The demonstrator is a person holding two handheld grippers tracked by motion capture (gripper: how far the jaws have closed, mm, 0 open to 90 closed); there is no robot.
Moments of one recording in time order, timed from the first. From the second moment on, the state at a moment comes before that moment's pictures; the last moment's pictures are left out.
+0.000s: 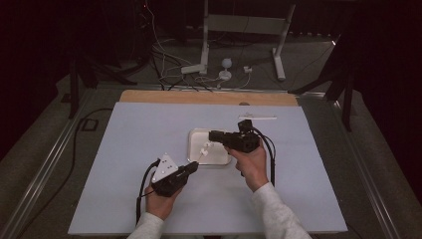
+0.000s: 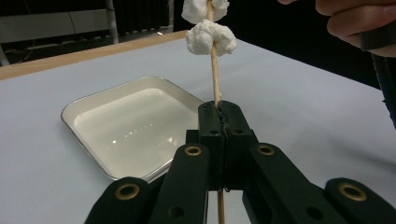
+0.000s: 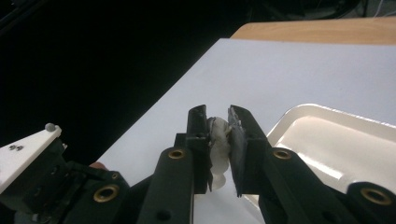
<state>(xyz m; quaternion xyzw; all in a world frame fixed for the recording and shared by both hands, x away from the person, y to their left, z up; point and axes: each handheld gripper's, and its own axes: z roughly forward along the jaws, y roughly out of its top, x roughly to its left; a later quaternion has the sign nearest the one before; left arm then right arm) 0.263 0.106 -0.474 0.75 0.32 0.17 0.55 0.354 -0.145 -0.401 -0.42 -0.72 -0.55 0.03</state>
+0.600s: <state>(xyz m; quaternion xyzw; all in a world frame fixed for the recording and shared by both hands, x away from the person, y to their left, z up) 0.262 0.105 -0.474 0.76 0.32 0.18 0.53 0.352 -0.147 -0.403 -0.43 -0.70 -0.56 -0.02</state>
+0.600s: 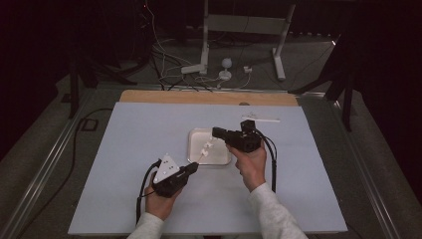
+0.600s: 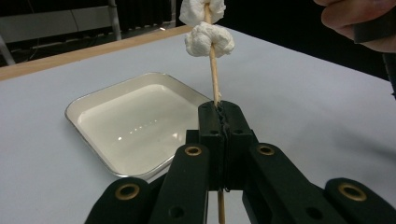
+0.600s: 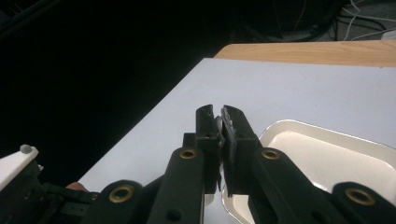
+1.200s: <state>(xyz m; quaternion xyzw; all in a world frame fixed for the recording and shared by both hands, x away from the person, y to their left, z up) 0.261 0.104 -0.472 0.76 0.34 0.19 0.52 0.356 -0.146 -0.416 -0.43 -0.71 -0.56 0.03</state>
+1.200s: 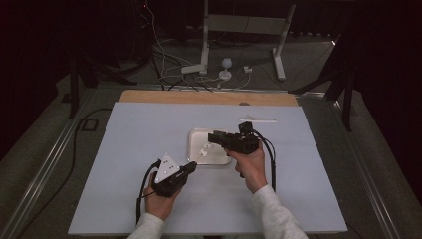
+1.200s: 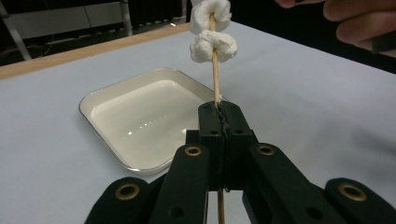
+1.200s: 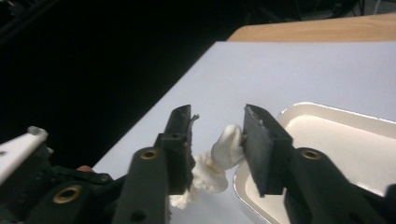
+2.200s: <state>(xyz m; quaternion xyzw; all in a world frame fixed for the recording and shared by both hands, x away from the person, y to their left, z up) 0.259 0.107 -0.468 0.76 0.33 0.20 0.53 0.356 -0.138 -0.412 -0.47 -0.68 -0.57 0.01</state>
